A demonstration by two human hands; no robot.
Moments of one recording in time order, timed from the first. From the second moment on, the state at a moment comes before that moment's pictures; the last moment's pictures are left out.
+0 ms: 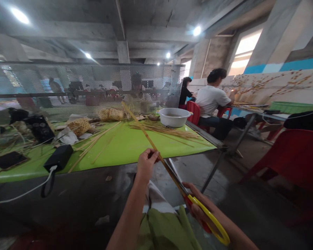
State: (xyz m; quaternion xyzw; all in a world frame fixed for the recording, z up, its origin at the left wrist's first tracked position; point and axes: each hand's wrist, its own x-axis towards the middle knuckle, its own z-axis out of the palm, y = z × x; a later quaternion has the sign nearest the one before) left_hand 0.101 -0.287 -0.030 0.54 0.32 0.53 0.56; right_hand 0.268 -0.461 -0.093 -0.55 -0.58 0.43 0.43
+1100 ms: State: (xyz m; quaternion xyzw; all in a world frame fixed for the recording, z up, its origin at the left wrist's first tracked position) left_hand 0.117 -0.294 -0.035 0.53 0.34 0.51 0.59; right_hand 0.282 -0.445 -0.119 -0.53 -0.58 0.41 0.47
